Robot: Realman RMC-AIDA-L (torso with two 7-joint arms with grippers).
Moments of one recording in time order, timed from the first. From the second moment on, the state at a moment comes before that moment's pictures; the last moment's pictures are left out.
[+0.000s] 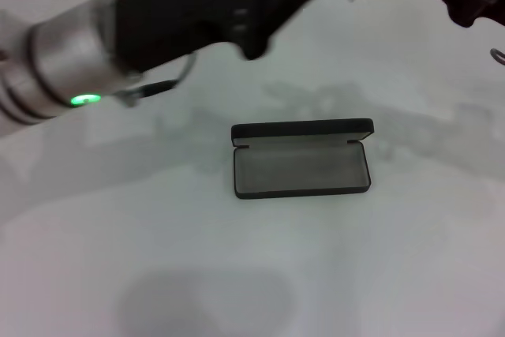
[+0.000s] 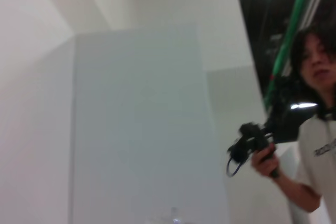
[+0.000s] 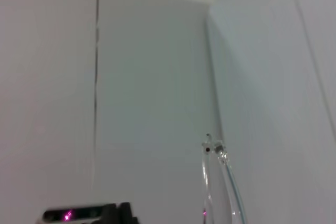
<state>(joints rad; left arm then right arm) -0.56 -2.05 1.41 0.63 0.85 1.69 -1.05 0.66 1.99 -0.88 -0.41 -1.24 -1.77 1.08</state>
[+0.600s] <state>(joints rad) -0.31 -1.91 0.99 0.87 1.40 1.74 -1.28 0.64 1.99 -1.02 -1.29 -1.80 -1.82 1.94</state>
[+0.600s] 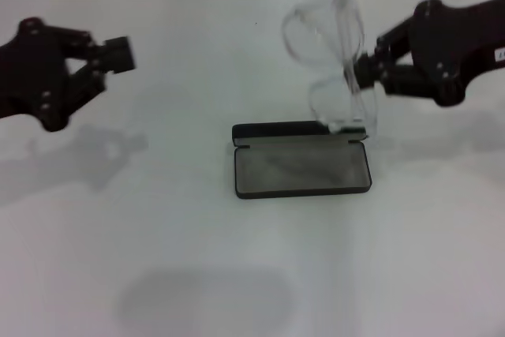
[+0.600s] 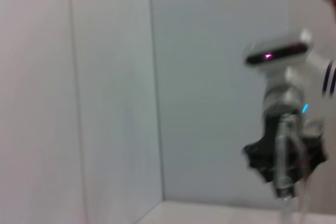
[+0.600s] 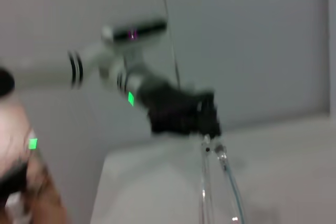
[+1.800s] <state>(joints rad) -0.27 -1.96 0.92 0.81 1.55 1.81 -1.37 1.04 2.03 -1.85 -1.23 -2.45 -1.53 2.45</state>
